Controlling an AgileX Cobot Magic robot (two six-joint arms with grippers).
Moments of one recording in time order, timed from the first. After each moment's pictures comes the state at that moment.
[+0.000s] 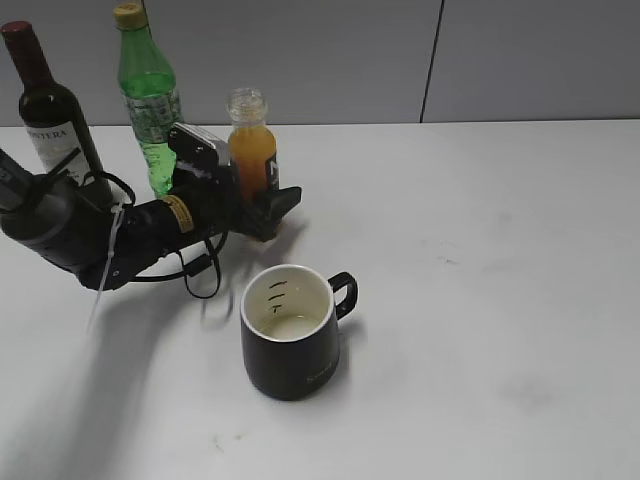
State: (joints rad) left arm -0.34 2.36 -1.13 0.47 -1.00 -0.09; right arm 0.06 0.00 -0.41 0.02 0.95 0.00
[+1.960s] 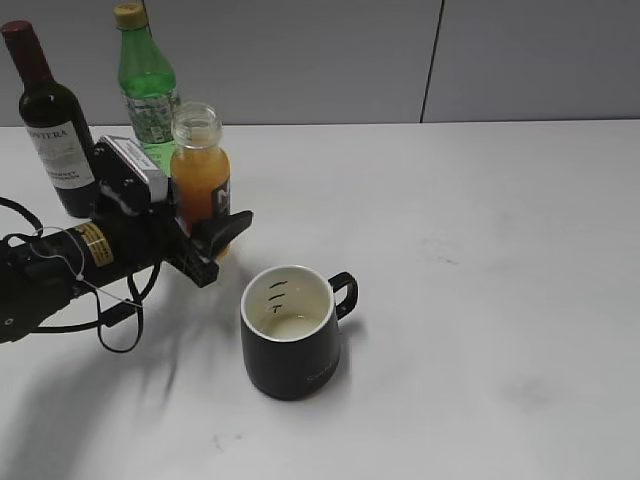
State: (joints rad) left arm -0.28 2.10 -0.71 0.48 -1.16 0.19; right arm 0.06 0.00 -0.41 0.02 0.95 0.00
